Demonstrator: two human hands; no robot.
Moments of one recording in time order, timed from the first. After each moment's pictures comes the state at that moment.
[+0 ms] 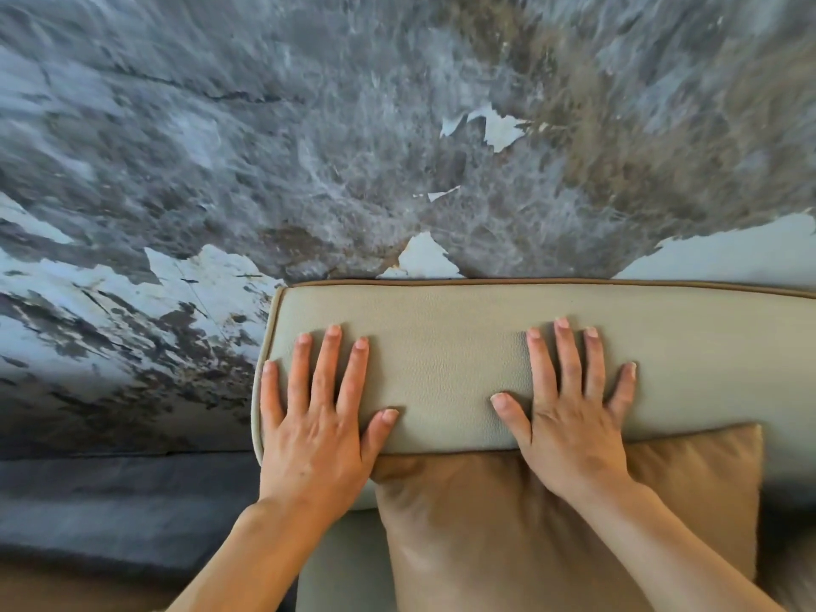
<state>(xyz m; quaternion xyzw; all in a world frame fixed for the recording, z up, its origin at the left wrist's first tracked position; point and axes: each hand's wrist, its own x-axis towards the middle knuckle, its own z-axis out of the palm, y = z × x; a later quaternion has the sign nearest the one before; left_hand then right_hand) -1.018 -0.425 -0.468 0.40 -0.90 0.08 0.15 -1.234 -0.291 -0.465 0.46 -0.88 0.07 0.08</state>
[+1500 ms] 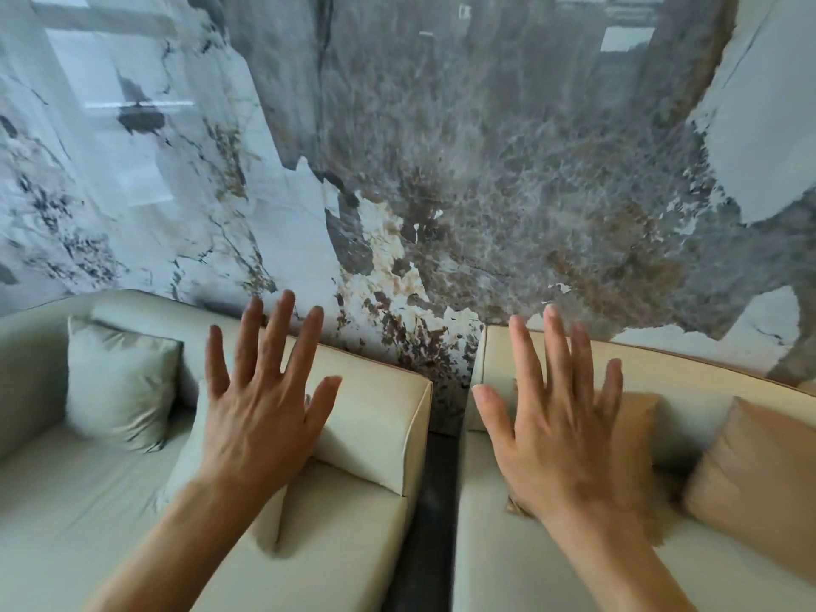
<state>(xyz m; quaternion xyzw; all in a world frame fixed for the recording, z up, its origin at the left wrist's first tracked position) -0.434 -0.071 -0.002 0.47 -0.81 0.17 0.31 -0.671 0.038 0.004 0.54 -0.77 0.25 0.23</state>
